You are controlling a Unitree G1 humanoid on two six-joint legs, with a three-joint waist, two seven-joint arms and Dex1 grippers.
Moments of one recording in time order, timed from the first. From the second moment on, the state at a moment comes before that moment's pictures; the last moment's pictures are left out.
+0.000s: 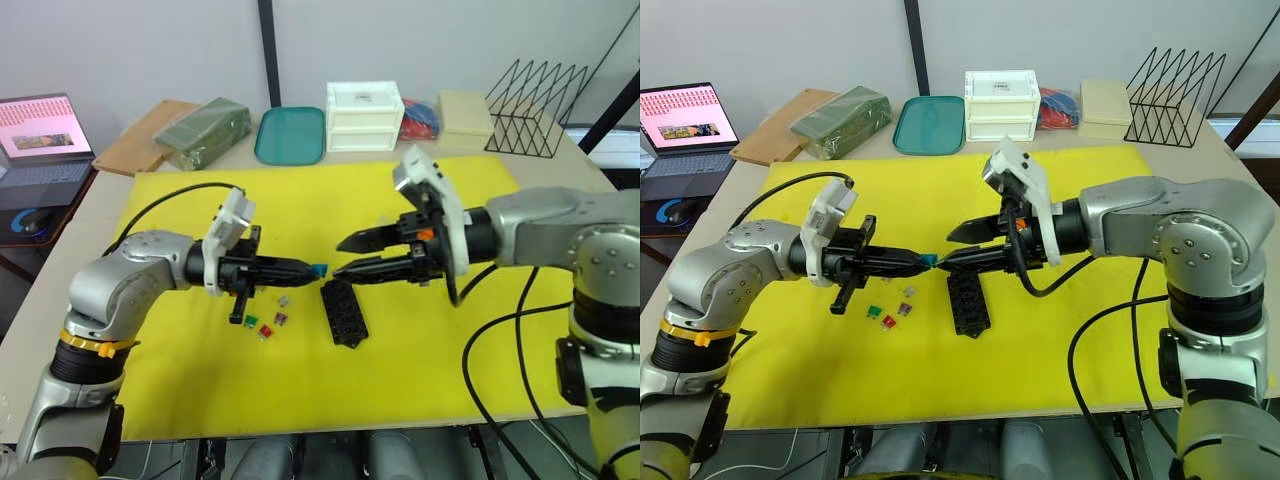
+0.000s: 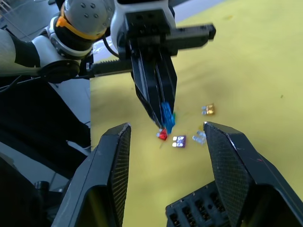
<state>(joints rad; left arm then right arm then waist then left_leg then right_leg) -0.55 0.65 -0.03 -0.26 -0.74 0.76 -1.24 -0.89 -0.70 -0.03 -0.43 1.11 1.46 0.69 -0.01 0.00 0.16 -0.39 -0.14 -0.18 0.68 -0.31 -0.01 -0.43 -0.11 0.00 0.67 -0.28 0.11</state>
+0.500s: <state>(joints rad) -0.55 0.65 -0.03 -0.26 -0.73 0.75 -1.22 -0.89 -0.68 -0.02 -0.42 1.13 1.48 0.63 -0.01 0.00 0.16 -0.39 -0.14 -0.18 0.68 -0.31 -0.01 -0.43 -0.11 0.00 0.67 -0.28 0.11</state>
